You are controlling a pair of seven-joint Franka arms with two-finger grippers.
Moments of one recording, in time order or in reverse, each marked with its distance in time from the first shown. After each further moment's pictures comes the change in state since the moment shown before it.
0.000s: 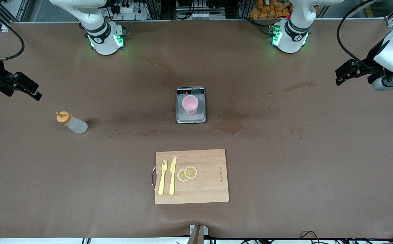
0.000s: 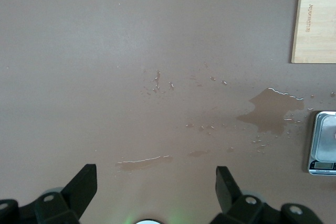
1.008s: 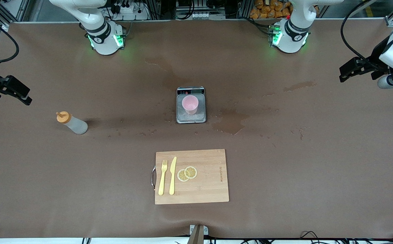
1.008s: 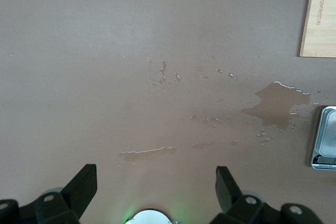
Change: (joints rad) left arm 0.018 -0.010 0.007 0.001 0.000 -0.039 0.000; right arm 0.004 0.044 0.000 0.070 -0.070 0.002 -0.047
